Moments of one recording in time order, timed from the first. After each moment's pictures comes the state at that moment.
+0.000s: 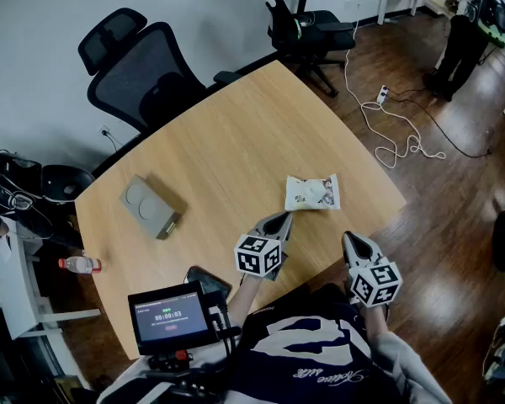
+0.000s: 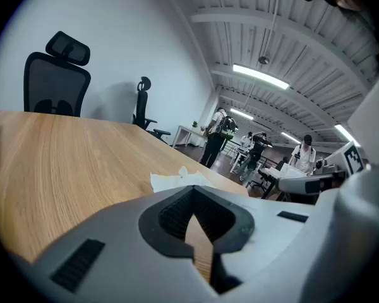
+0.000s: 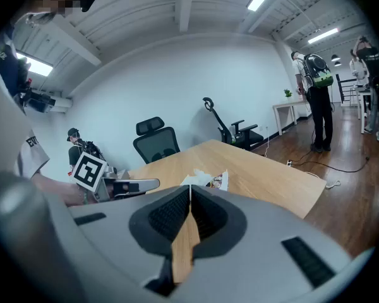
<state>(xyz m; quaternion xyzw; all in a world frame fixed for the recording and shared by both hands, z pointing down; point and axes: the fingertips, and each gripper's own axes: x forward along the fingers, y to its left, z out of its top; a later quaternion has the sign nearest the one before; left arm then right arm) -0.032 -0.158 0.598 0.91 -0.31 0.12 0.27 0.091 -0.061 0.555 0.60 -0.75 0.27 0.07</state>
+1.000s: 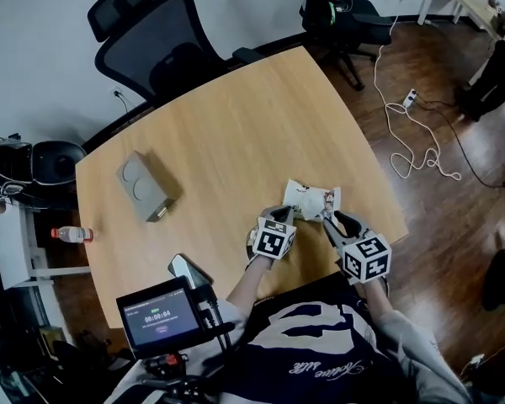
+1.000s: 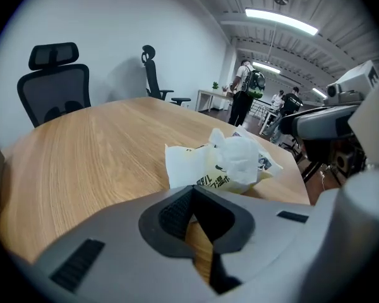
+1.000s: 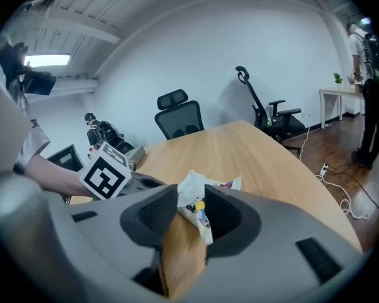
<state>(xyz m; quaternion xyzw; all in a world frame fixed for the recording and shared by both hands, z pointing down) -0.009 -0.221 0.686 0.82 -0.38 0.33 0.26 0.088 -0.186 0.590 0.43 -0.84 0.27 0.17</state>
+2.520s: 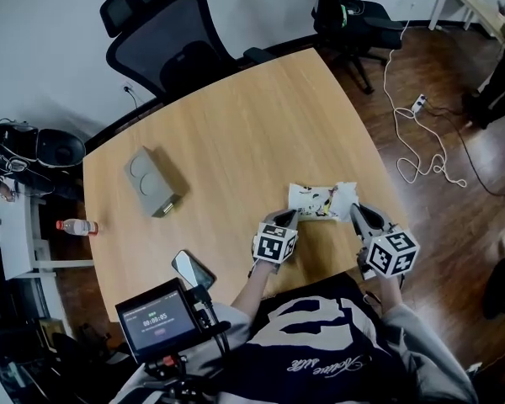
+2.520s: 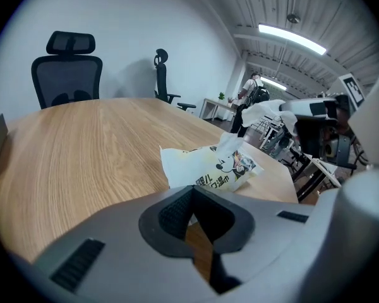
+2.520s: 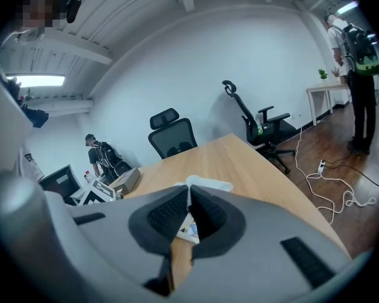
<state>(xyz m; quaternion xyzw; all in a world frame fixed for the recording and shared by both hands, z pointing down) -0.013 -0.213 0.679 0.82 -0.40 0.27 0.29 0.131 -0.212 0.551 0.46 -0.83 0.29 0.09</state>
